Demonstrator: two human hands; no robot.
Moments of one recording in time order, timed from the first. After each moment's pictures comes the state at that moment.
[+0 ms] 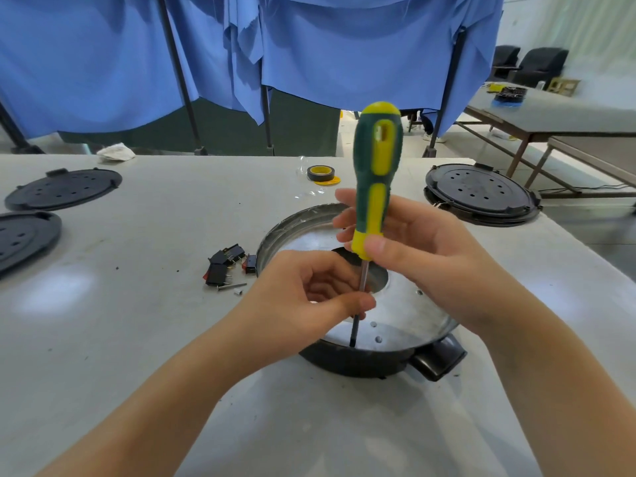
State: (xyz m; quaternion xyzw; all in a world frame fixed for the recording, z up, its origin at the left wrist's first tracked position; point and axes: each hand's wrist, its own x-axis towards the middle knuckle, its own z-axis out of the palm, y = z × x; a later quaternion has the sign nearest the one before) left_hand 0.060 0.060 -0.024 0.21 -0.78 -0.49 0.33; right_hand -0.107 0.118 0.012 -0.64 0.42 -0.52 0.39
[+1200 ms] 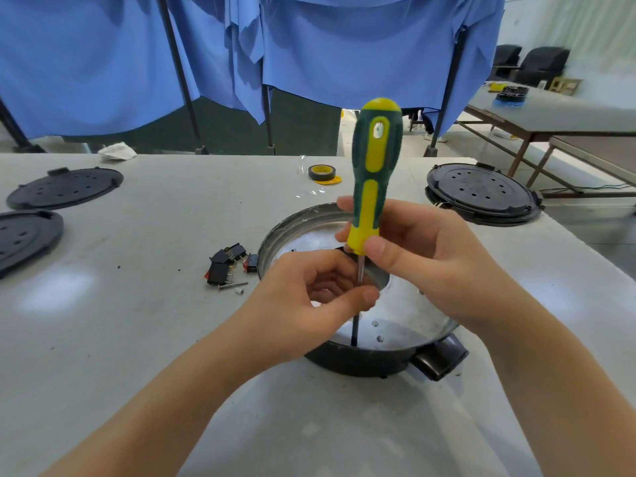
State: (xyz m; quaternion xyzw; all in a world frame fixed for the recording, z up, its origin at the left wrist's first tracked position) left_hand 0.057 0.063 -0.025 0.22 -0.78 -0.48 0.34; right_hand -0.106 0.118 0.010 -0.63 0.42 -0.53 0.37
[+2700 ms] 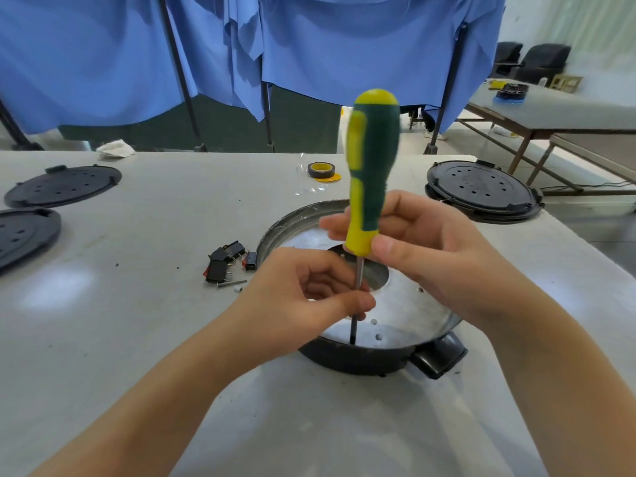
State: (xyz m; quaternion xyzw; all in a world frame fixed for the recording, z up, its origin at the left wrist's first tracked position) left_hand 0.063 0.064 -0.021 0.21 -0.78 -0.49 0.33; right_hand -0.111 0.120 0.012 -0.62 0.39 -0.52 0.45
